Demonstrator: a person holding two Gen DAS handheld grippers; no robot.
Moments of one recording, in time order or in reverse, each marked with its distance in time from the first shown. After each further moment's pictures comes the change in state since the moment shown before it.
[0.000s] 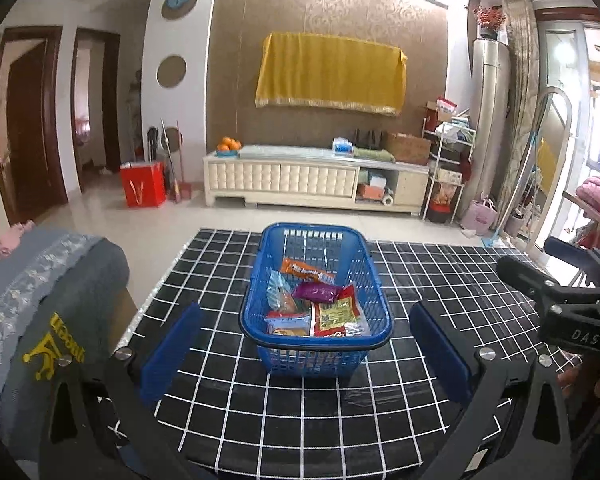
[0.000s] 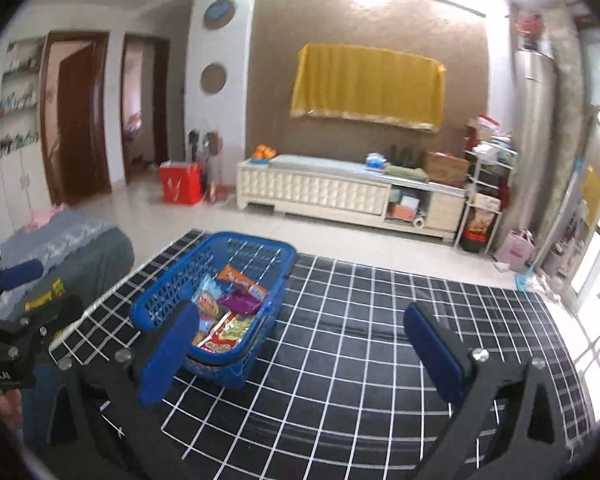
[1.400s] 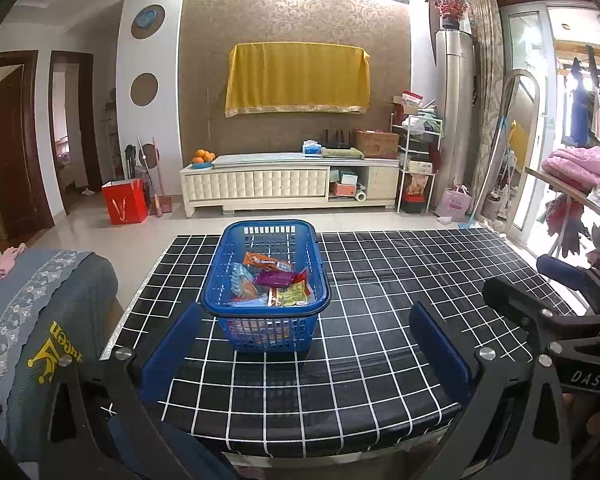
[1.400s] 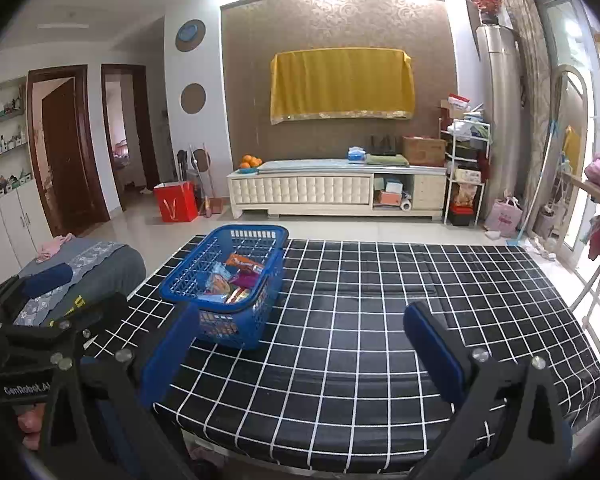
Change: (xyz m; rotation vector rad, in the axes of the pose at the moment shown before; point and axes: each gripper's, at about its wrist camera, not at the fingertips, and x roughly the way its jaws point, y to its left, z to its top) left arm -0.054 -0.054 -0.026 0.088 -0.008 -0.061; right arm -0.081 -0.008 -0.047 0.121 -0.011 -0.005
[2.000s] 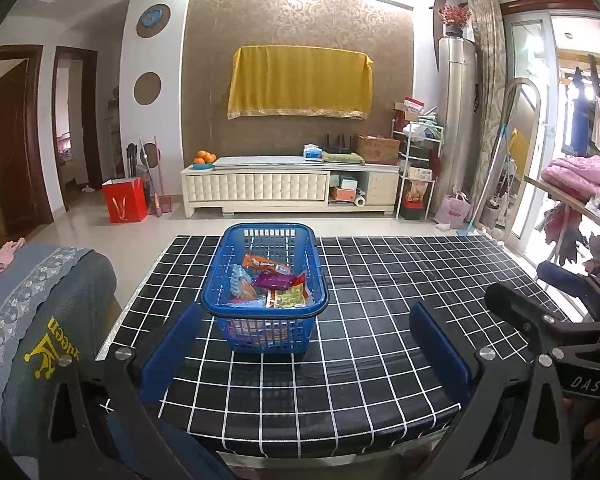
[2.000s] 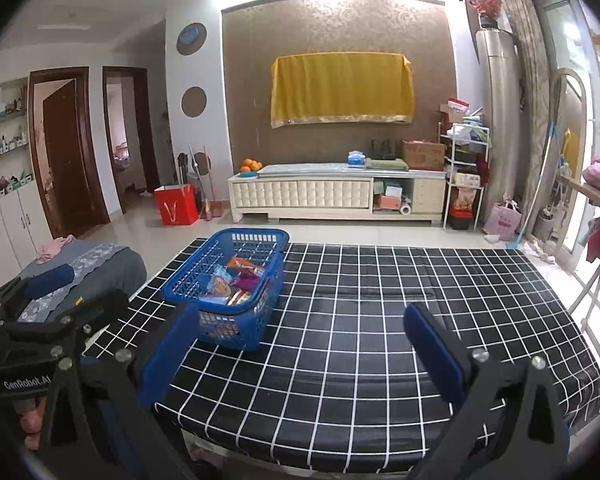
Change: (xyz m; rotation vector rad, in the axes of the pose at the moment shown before) left arm -0.011 0.001 0.001 -0.029 -0.016 -0.003; right arm -0.007 -0.001 0.002 -0.002 -0.014 -0.001
